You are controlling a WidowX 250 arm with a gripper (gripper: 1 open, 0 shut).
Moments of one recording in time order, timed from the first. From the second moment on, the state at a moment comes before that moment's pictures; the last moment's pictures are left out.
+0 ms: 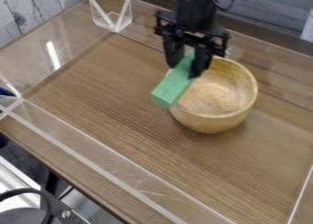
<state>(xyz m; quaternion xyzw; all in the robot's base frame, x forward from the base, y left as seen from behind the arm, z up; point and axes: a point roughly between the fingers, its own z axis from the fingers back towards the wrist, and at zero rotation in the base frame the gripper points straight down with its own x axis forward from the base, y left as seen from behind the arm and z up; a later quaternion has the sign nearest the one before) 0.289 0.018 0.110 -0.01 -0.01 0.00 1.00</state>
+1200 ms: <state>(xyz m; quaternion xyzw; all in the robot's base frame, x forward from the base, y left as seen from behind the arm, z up) 0.217 0.109 0.078 0.05 0.02 0.02 1.00</state>
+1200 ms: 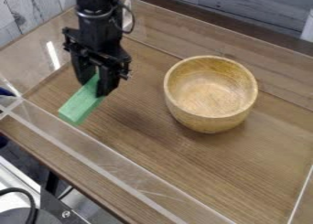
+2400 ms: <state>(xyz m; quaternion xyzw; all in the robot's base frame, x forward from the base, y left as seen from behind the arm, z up) 0.249 0.125 0.033 0.03 0.06 0.05 1.00</state>
